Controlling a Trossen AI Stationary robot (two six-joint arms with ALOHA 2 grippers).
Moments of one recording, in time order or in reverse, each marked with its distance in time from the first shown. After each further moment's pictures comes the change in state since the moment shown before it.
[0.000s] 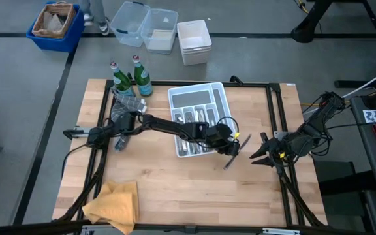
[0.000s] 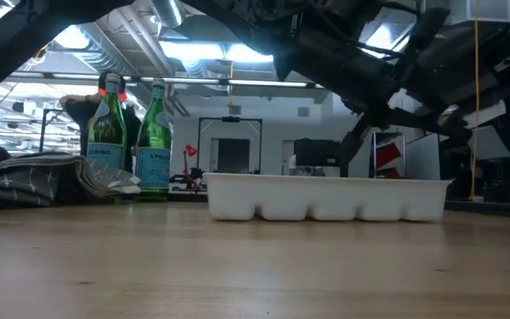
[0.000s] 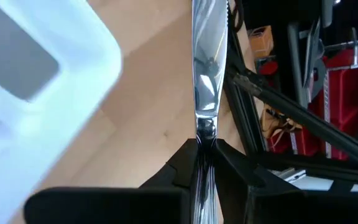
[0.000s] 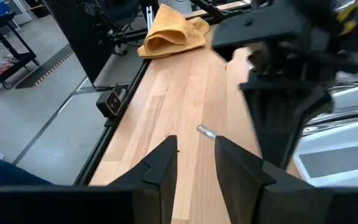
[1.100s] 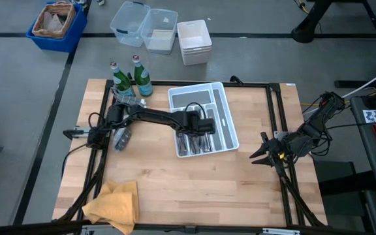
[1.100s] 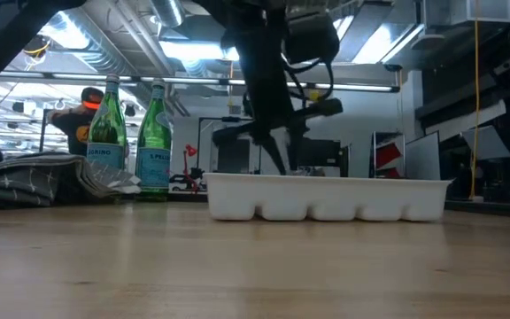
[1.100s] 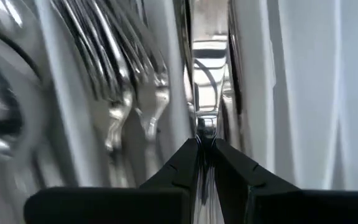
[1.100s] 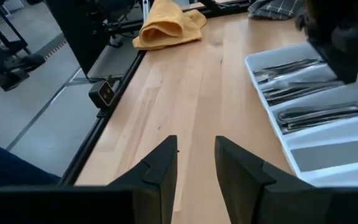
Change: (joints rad) left arm 0.073 -0.192 -0.134 -0.733 -0.493 -0.342; right arm 0.000 0.001 0.000 -0.036 0.003 -0.017
